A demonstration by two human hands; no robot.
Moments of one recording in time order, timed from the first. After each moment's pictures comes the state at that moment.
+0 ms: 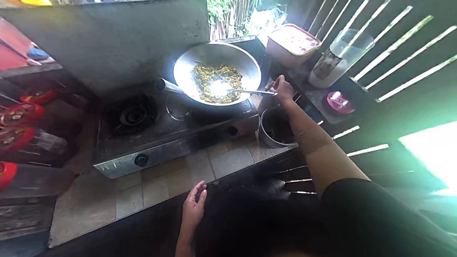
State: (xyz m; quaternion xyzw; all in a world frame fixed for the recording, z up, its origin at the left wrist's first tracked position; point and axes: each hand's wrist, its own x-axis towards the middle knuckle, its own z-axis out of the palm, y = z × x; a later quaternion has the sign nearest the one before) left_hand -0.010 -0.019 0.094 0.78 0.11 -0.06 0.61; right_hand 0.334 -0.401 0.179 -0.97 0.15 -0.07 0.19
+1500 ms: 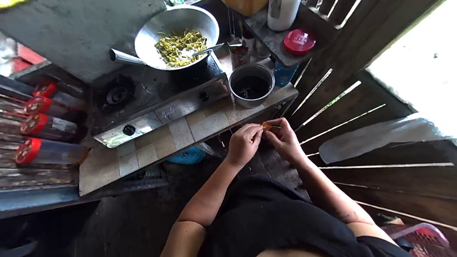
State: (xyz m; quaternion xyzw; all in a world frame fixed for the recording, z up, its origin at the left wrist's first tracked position) left_hand -0.041 -0.283 0.149 0.82 -0.31 0.20 0.44; right_hand -0.081 -0.442 0.154 -0.77 -0.02 -0.07 0.64
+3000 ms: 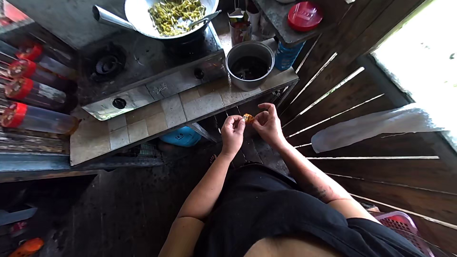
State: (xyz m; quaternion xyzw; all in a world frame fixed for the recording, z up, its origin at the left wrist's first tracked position) left_hand -0.080 -0.296 0.103 0.75 -0.02 0.05 0.65; right_hand -0.081 -0.445 0.112 -0.83 -0.01 -0.05 0.56
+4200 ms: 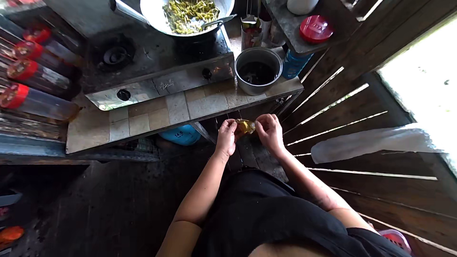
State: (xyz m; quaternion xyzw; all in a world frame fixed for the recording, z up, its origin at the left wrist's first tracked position) left_hand -0.069 -0.275 0.104 0.56 0.17 -0.11 0.81; right_hand -0.077 -0.437 0.105 -0.86 -0.01 -0.06 0.51
